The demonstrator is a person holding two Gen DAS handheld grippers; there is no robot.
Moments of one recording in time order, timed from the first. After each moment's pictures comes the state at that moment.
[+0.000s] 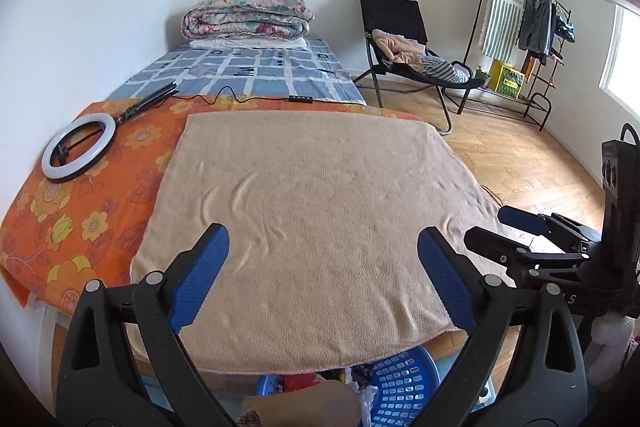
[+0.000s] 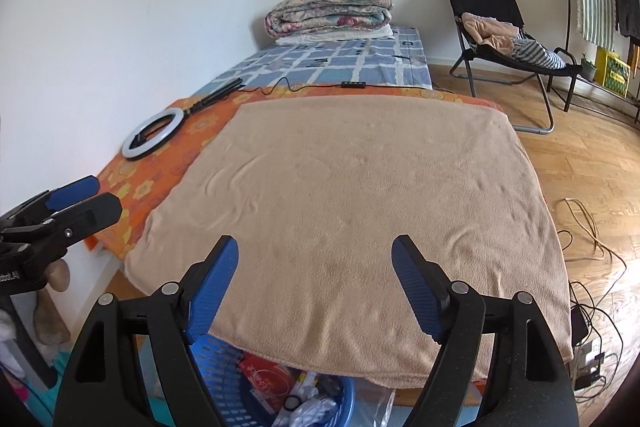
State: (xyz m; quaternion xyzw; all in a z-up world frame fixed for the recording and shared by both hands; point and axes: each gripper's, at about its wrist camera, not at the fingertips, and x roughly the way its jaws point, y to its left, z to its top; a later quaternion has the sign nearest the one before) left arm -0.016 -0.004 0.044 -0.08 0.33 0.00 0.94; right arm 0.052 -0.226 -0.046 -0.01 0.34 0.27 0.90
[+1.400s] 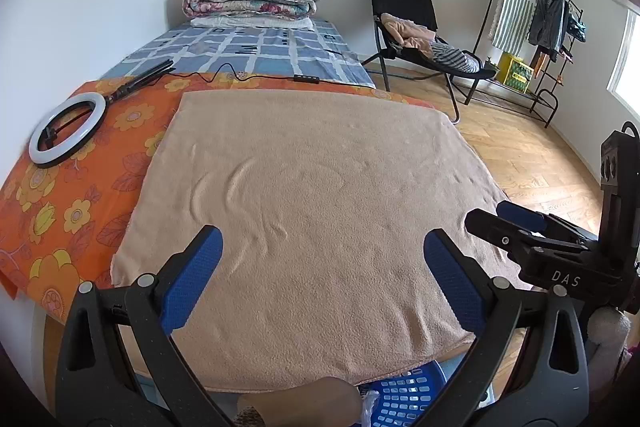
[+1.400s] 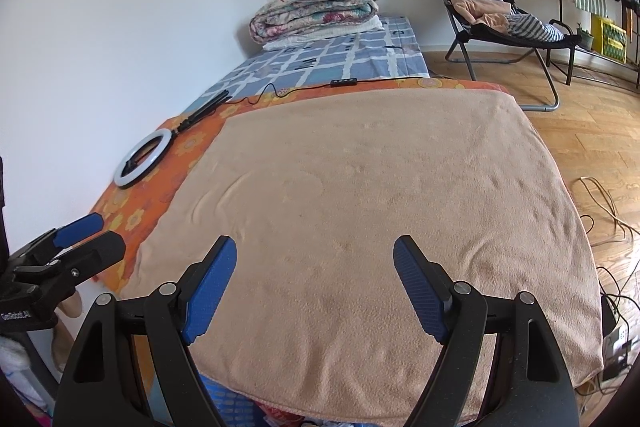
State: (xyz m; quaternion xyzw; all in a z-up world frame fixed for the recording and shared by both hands) left arm 0.024 0.001 0.007 -0.09 0.36 0.01 0.93; right arm 0.095 -0.221 -0.070 0.04 0.36 0.27 0.89
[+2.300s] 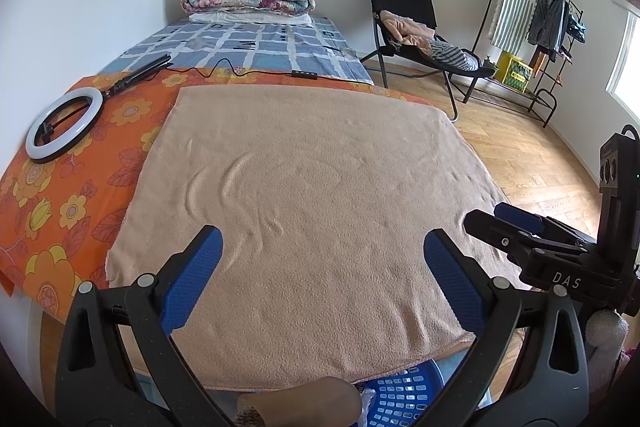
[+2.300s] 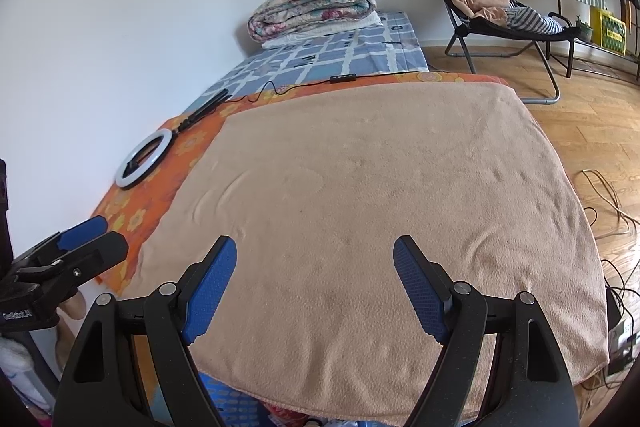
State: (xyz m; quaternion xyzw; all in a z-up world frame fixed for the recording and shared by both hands) left arm 0.023 0.001 0.007 -0.09 0.36 0.01 0.93; right arm 0.094 -0.223 -0.074 0.05 0.37 0.27 0.89
